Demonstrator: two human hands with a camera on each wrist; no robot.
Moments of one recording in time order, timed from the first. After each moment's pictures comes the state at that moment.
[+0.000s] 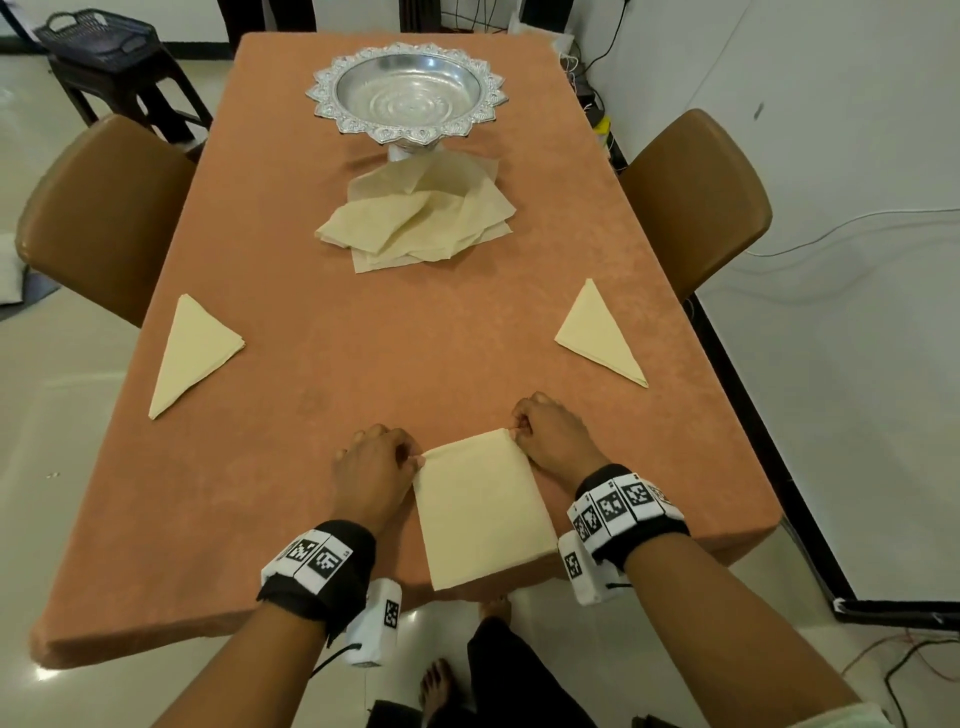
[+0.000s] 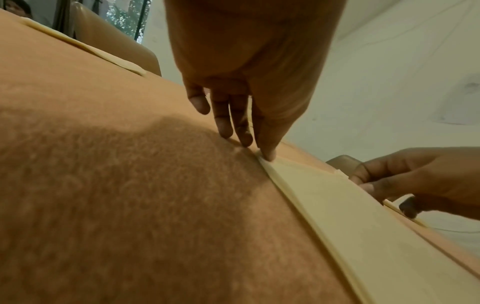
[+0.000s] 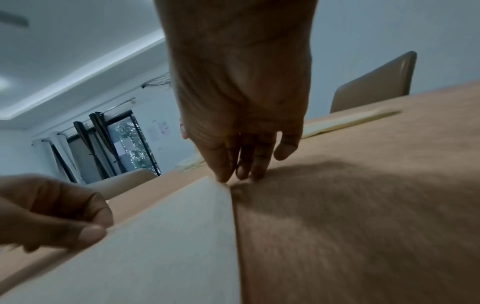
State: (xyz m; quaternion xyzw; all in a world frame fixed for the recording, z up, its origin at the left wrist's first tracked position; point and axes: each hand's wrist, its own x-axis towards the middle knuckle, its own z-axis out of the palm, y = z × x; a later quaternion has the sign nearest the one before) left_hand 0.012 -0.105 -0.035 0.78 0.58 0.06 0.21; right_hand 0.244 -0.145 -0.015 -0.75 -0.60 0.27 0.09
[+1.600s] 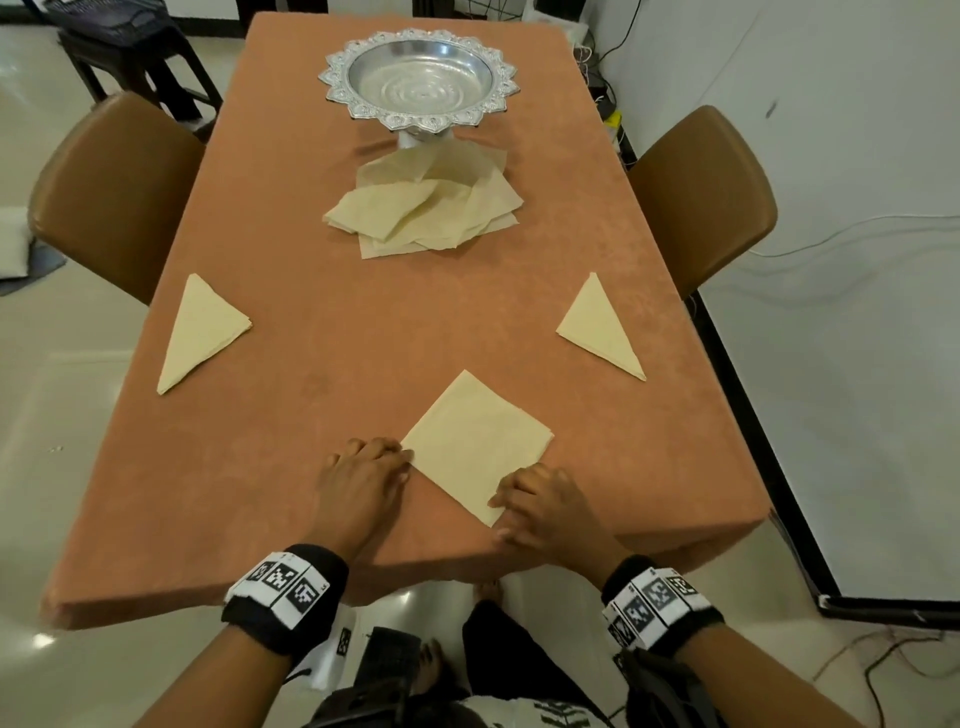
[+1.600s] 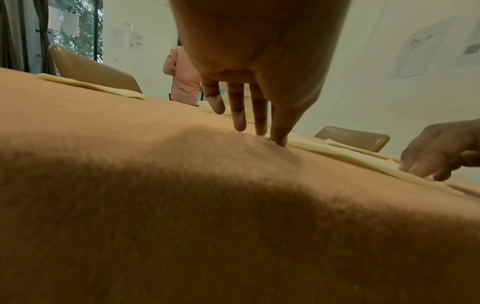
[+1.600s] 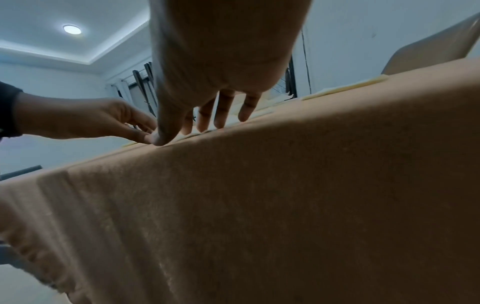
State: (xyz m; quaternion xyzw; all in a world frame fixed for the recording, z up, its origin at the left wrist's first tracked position) left_hand -0.024 -0.138 -0.041 0.86 0.49 0.07 0.08; right_hand 0.225 -0.239 -0.043 -0.58 -0.79 0.14 0.12
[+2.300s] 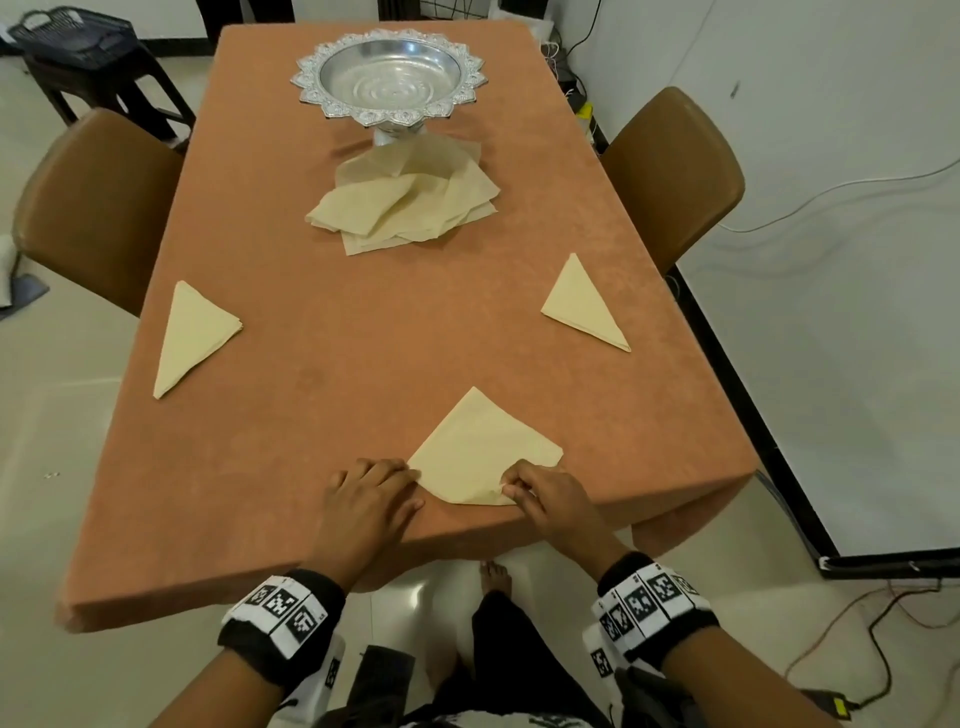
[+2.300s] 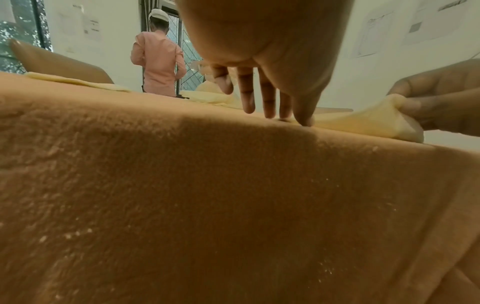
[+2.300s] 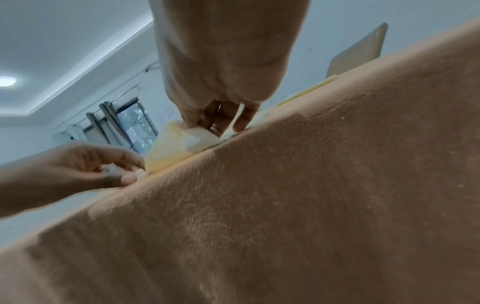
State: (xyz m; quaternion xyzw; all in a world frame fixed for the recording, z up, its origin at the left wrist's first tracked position) left_hand -0.039 -0.174 -0.044 0.90 0.42 0.08 0.06; right_hand 0.206 -0.266 -0.038 -0.66 -0.65 0.27 0.27
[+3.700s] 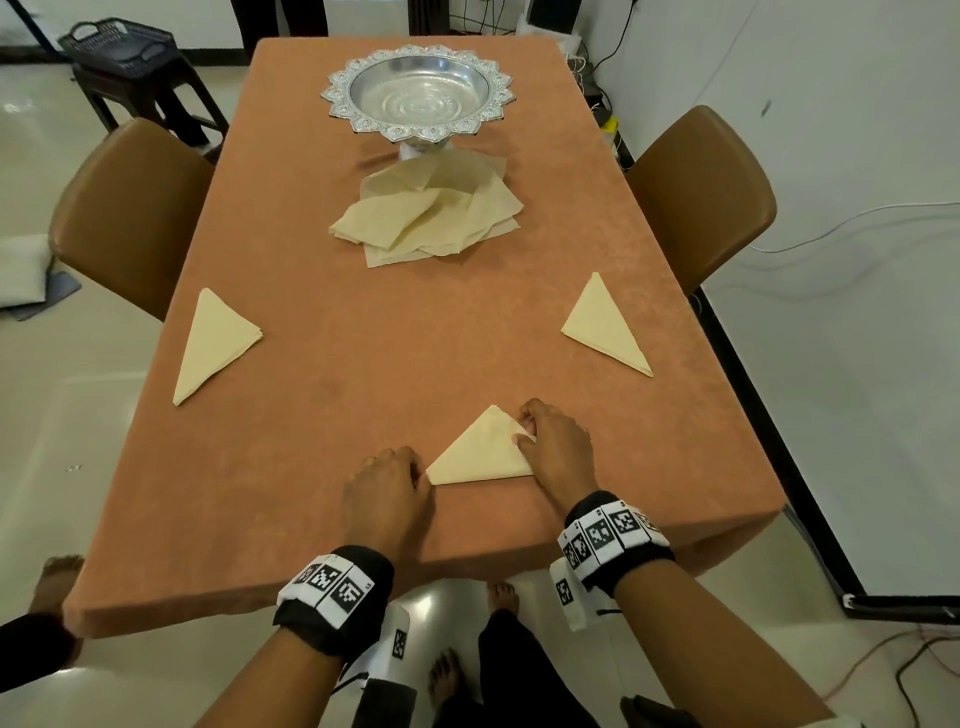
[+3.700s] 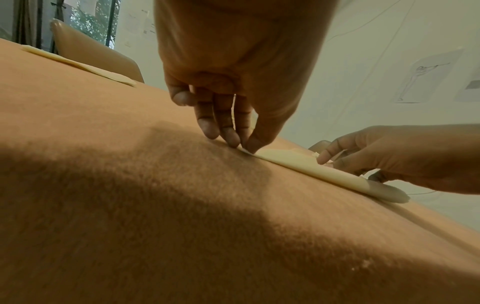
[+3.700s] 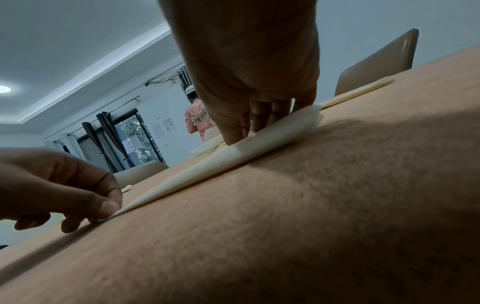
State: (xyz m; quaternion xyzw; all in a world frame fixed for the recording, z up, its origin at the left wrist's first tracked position) left_hand 0.003 -0.151 -0.024 0.78 0.61 0.03 0.16; right_hand 0.213 -0.175 -0.025 -0.80 -0.54 0.17 0.17
